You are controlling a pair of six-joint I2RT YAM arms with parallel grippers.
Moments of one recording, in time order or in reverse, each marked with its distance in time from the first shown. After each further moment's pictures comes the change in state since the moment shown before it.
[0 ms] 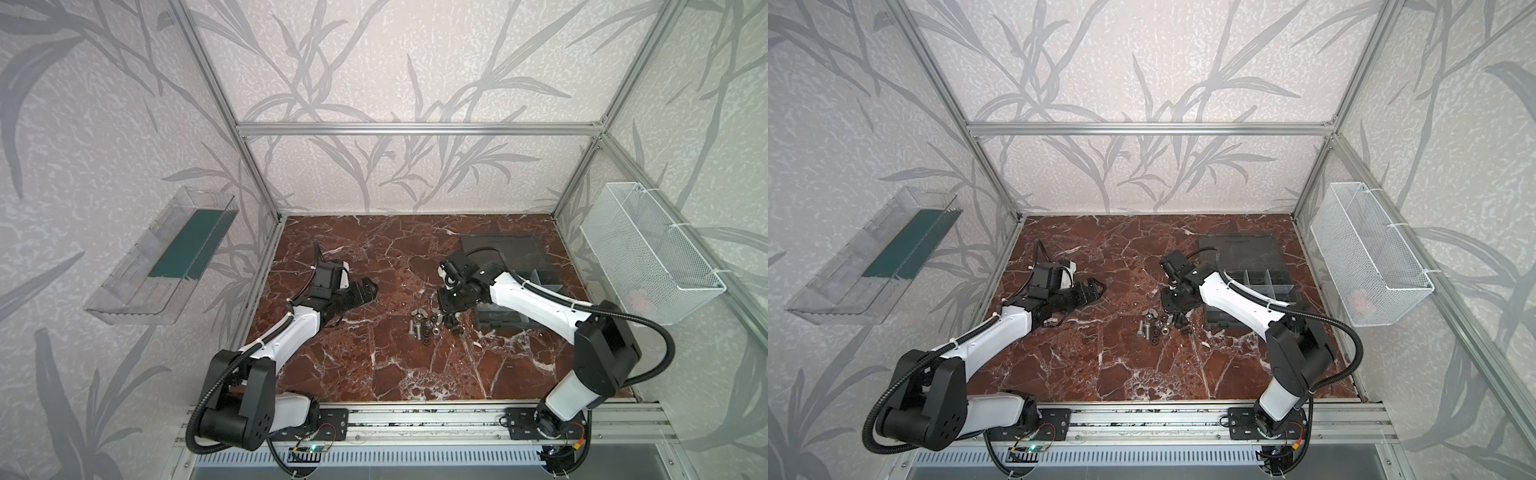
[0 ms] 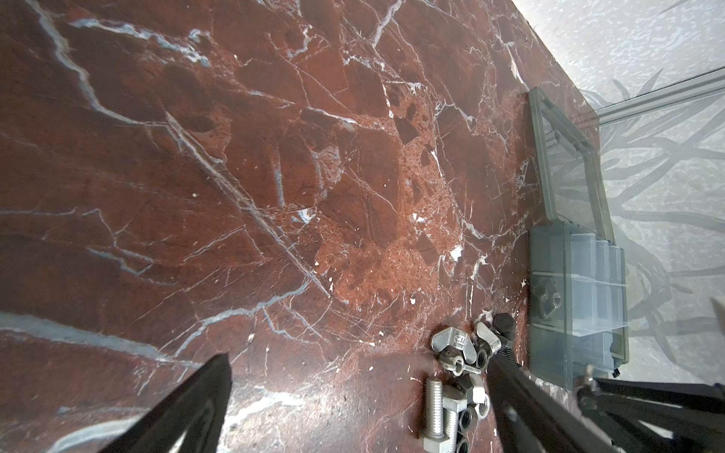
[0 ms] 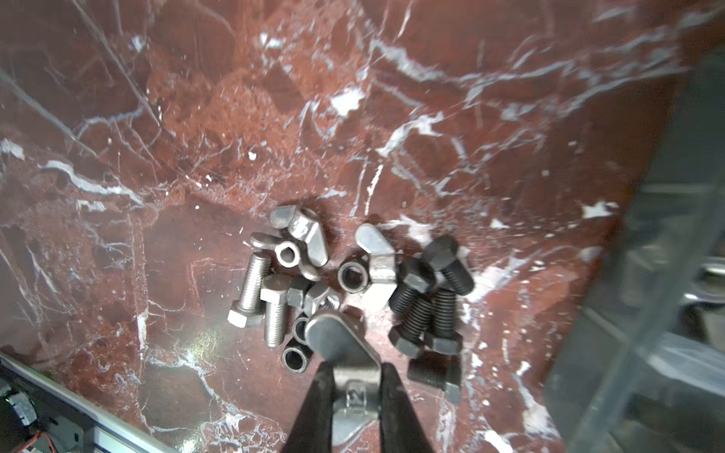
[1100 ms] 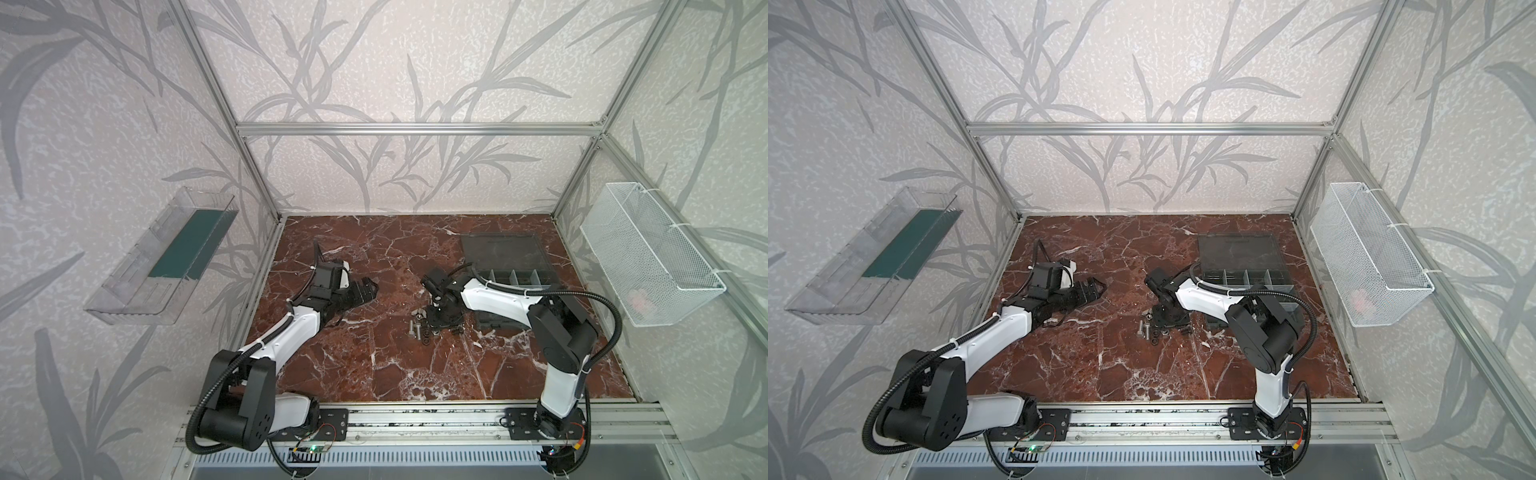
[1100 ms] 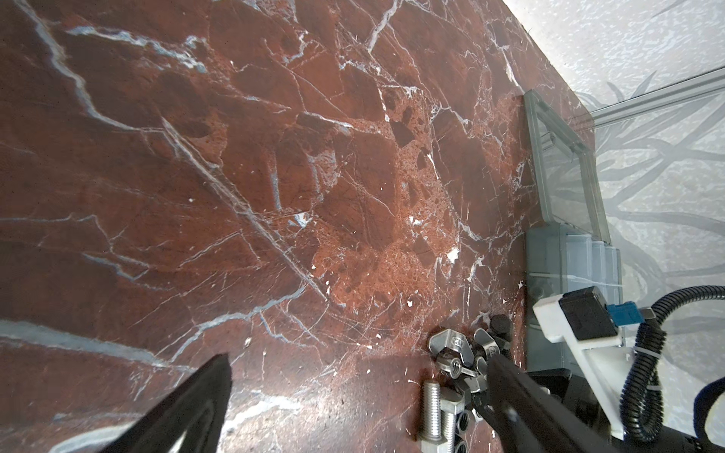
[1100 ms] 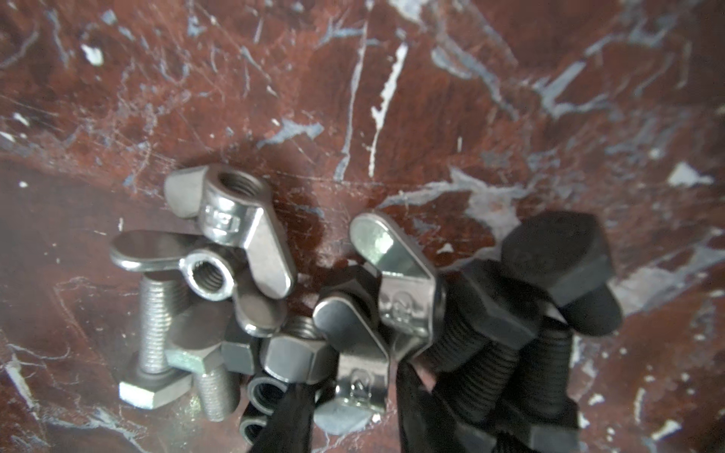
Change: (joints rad) left arm 0.000 0.000 0.000 0.008 0.002 -0.005; right arm 0.116 0.252 0.013 0.026 0.008 0.114
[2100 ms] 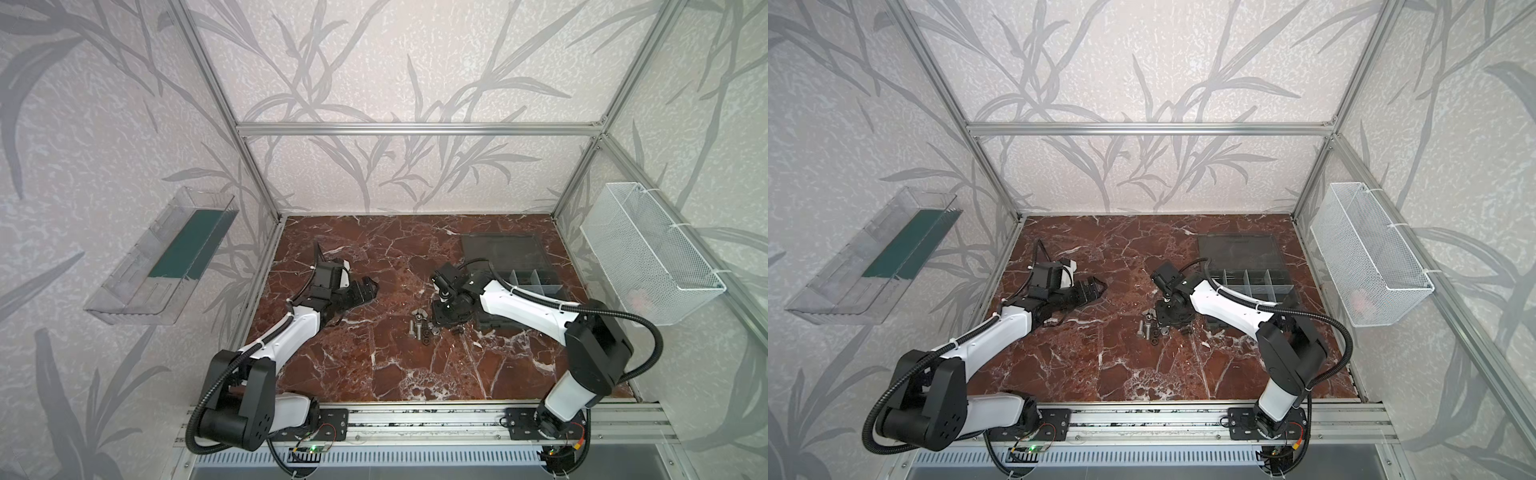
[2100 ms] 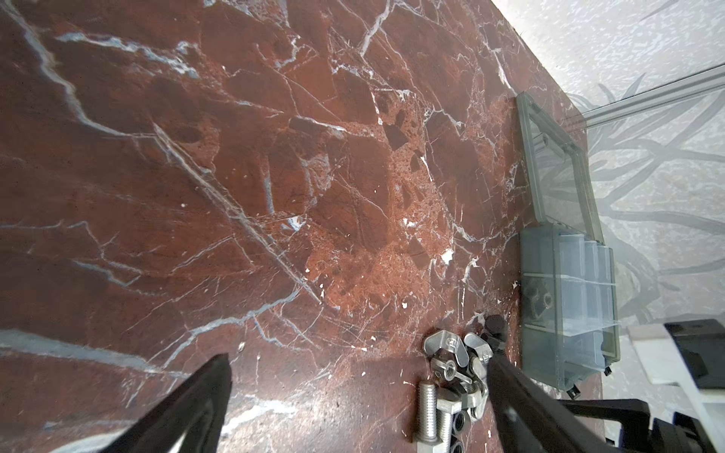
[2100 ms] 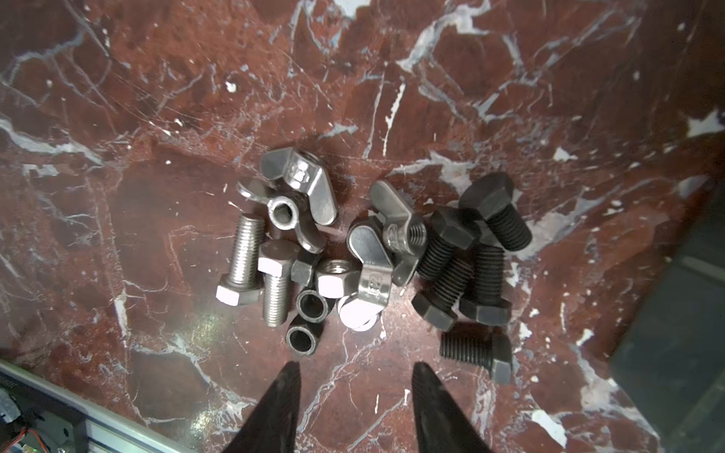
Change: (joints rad) left arm 0.000 0.000 0.000 0.015 0.009 -0.004; right arm -0.002 -0.188 -0.051 -0.025 -0.010 0.018
